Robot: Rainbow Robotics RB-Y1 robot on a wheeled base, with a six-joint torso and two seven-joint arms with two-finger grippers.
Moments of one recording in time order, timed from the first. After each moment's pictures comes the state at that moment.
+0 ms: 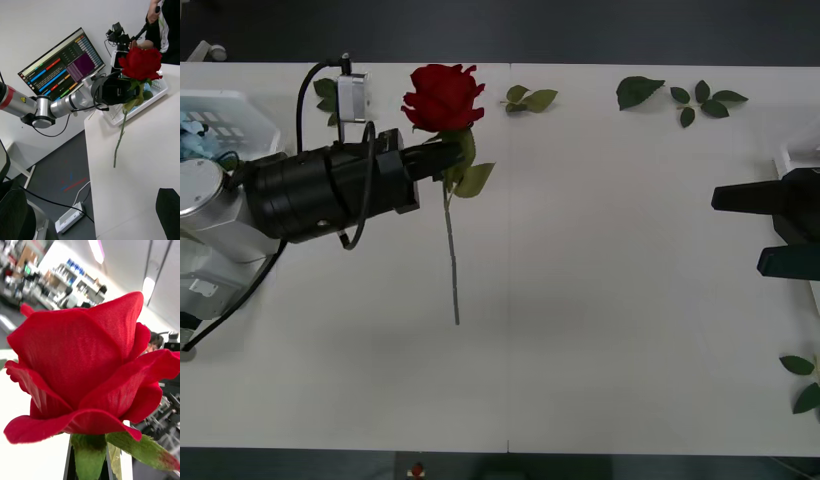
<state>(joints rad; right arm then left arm) -0.04 -1.10 -0.02 -1.80 -2.56 1.30 2.67 -0.37 0.59 -0.26 -1.61 2.28 0.88 -2.66</state>
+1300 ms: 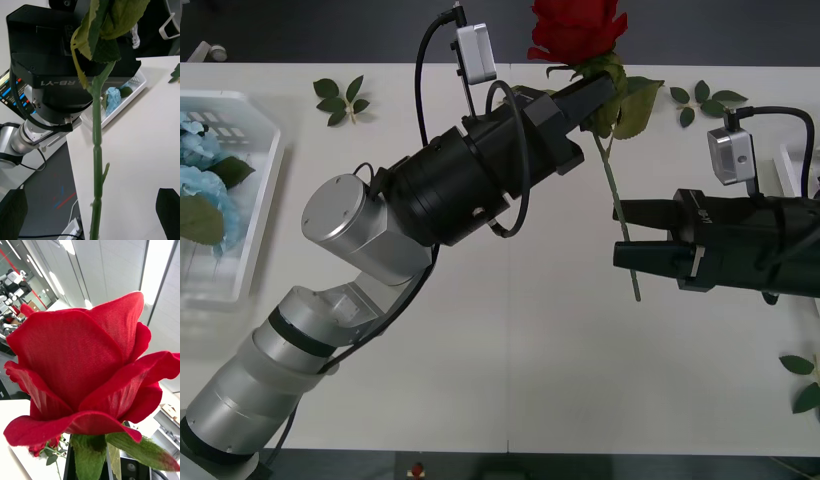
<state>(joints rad) -0.16 -1.09 0.34 -1.94 -2.49 0.82 2.64 -0.42 0.29 -0.47 -1.79 2.27 0.42 -2.67</state>
